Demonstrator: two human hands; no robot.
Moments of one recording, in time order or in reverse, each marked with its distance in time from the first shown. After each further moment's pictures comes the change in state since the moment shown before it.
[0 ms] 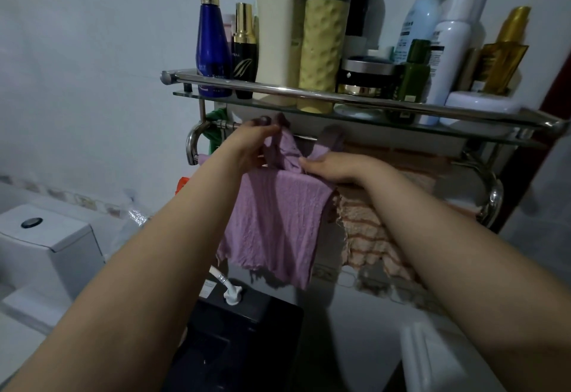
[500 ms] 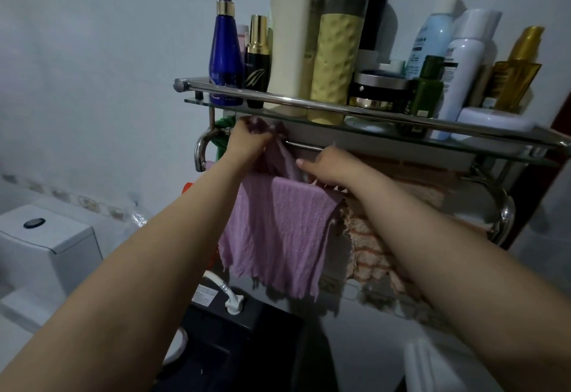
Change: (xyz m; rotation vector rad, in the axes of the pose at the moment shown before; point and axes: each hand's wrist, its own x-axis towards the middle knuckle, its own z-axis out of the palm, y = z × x) left_hand 0.028 -0.008 -0.023 0.140 0.231 0.377; right_hand 0.019 -0.020 -0.001 0.012 0.225 0.078
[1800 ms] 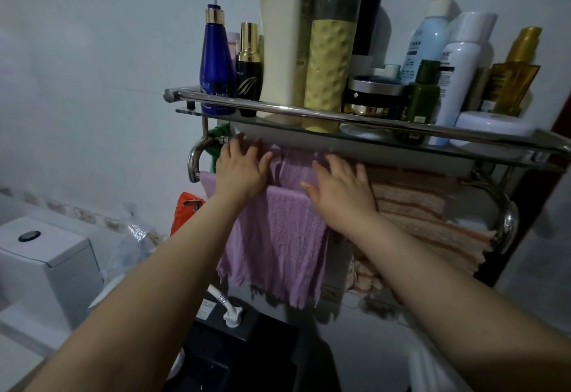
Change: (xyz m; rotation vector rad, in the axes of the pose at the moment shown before) left_hand -0.004 -0.044 -0.003 1.115 0.013 0.340; right_hand -0.044 0.019 0.027 -0.308 0.336 -0.175
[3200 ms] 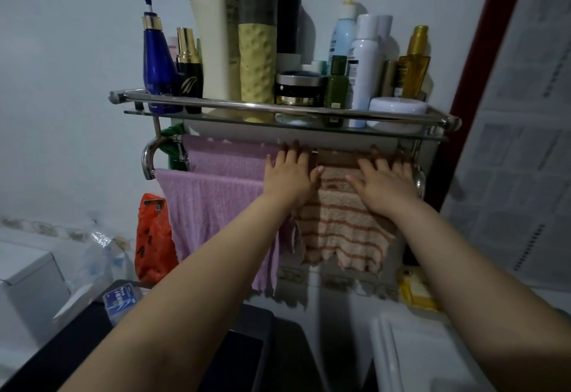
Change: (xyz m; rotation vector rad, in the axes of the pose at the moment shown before) left_hand -0.058 0.172 0.008 -0.021 -0.226 0.276; right_hand -0.069 0.144 -0.039 -0.108 -0.206 0.324
